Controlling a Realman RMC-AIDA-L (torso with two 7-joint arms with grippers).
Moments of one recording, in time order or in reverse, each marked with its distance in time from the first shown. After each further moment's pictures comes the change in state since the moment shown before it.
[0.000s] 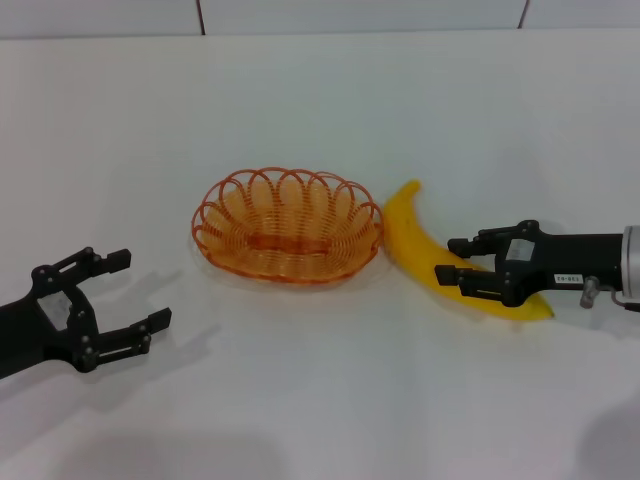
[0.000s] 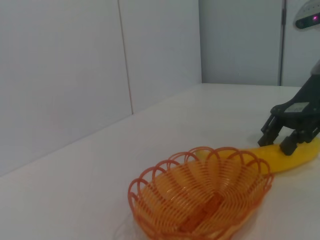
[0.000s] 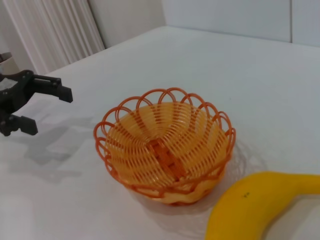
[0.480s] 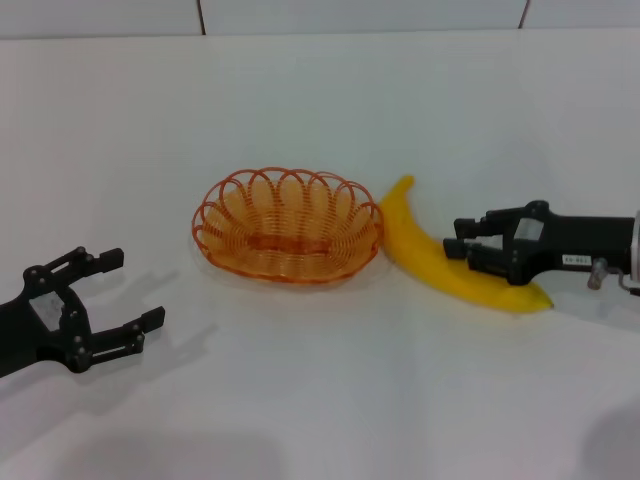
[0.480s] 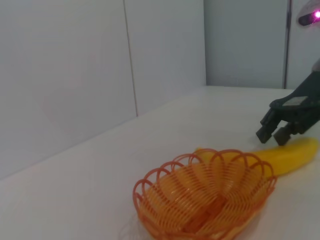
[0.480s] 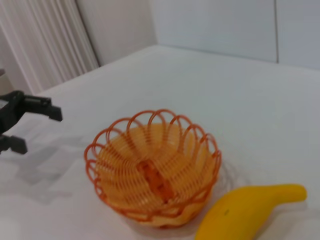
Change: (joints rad) left arm 0.008 0.001 -0.021 0.000 0.000 0.014 0.000; right arm -0.004 -0.009 0.008 -0.008 0.052 -0.012 0.003
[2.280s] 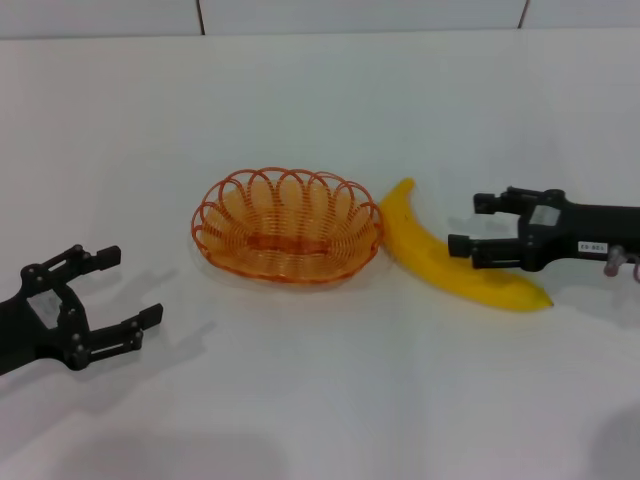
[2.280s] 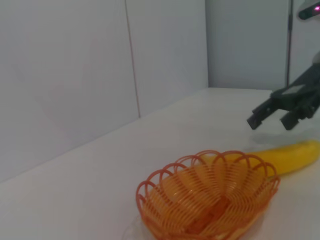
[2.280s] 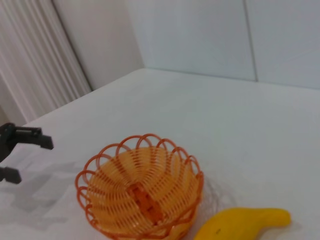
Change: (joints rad) left arm -0.003 -0.001 -0.014 -0.010 0.000 0.000 0.012; right arm -0.011 -0.035 -0.022 0.017 0.073 -0.024 0.051
